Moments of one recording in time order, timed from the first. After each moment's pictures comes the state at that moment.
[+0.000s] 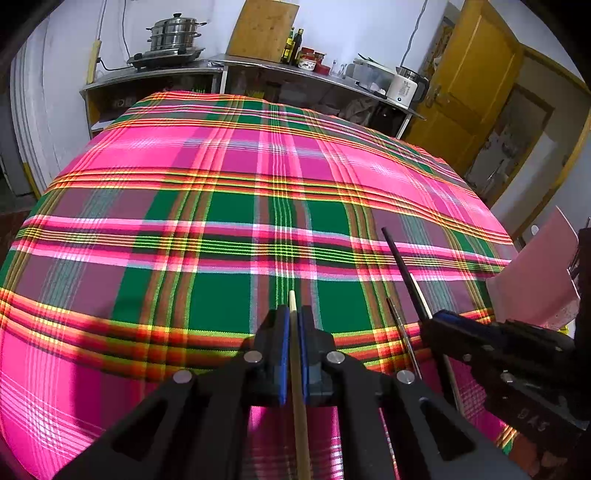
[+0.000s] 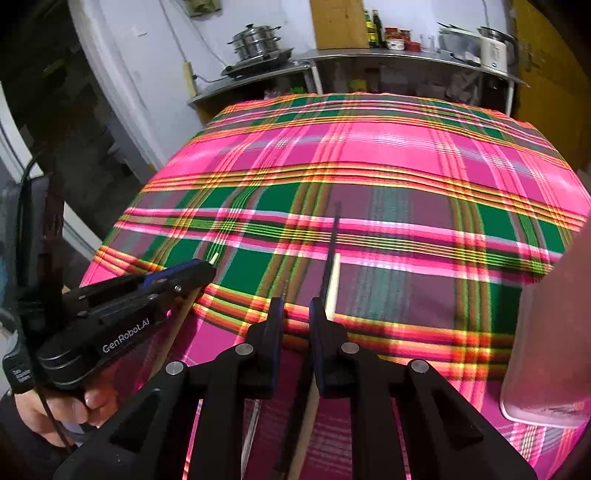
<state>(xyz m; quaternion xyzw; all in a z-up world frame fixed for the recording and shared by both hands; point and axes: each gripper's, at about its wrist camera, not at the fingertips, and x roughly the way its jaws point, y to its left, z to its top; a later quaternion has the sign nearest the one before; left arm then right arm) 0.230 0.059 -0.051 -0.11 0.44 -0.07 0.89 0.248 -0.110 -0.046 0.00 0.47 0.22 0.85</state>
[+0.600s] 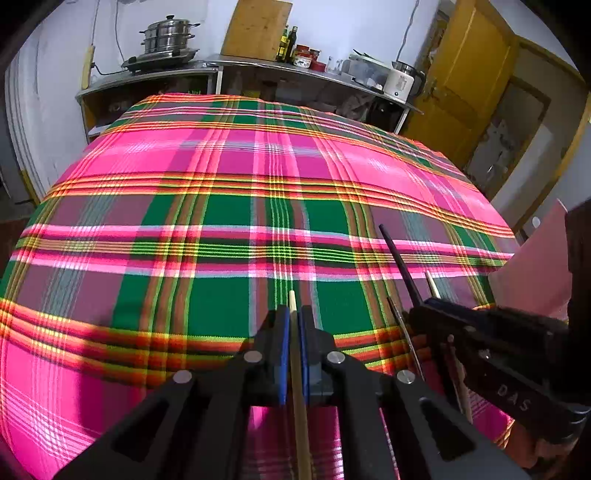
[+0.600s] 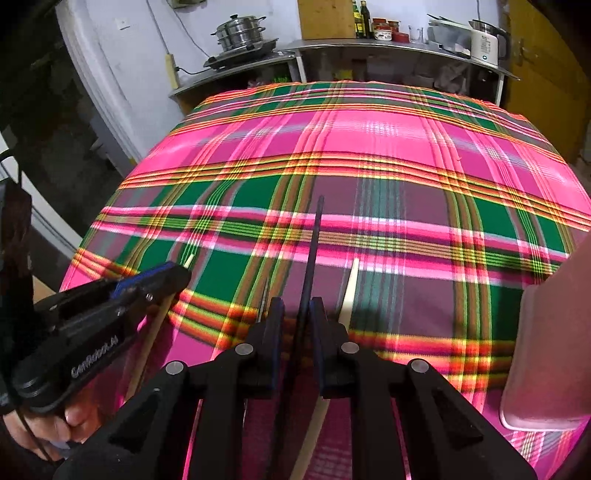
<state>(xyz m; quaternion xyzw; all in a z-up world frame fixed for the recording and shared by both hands) 0.236 0.055 -0.048 -0.09 0.44 -0.07 0.89 0.264 -0.105 -0.053 -0.01 0.49 0.19 0.85</state>
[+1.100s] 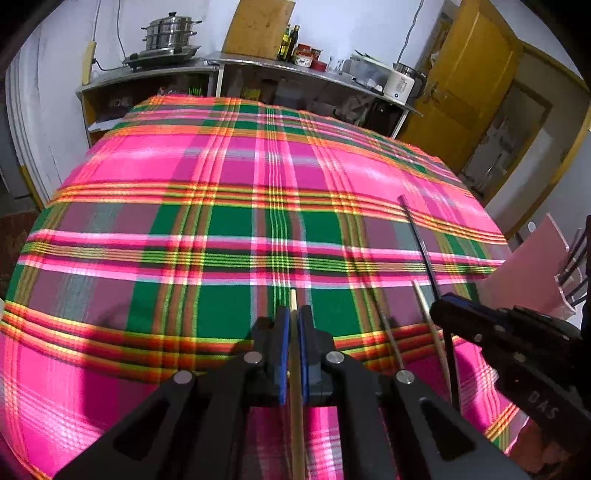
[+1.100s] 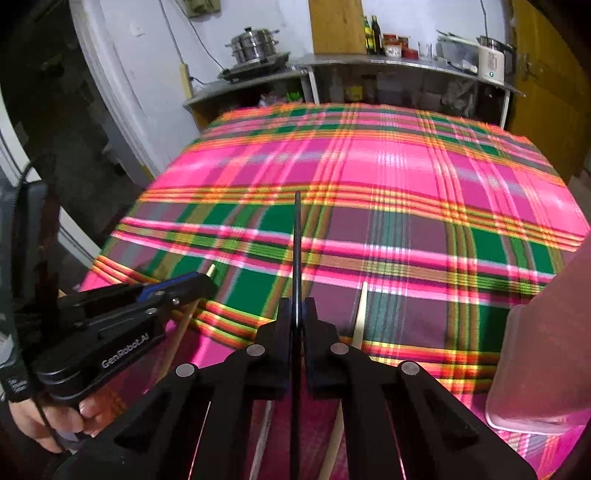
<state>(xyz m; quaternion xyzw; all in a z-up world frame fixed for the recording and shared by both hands) 0.231 0.061 -0.027 -0.10 0.45 -0.08 0.88 0.245 -0.108 -0.015 0.00 0.45 0.22 0.87</state>
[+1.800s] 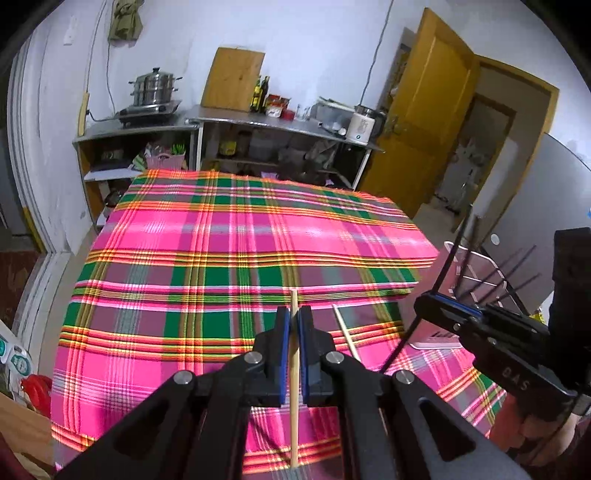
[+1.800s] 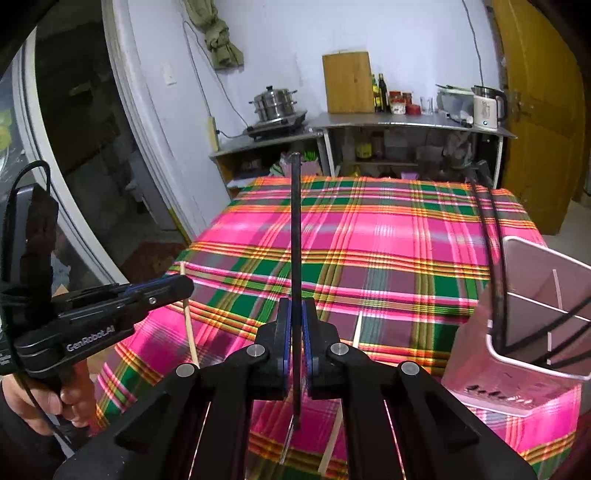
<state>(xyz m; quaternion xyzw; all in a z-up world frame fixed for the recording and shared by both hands) 0.156 0.059 0.084 -0.09 0.37 -0.11 0.92 0.178 -0.138 0.074 0.02 0.36 0.24 0.90</state>
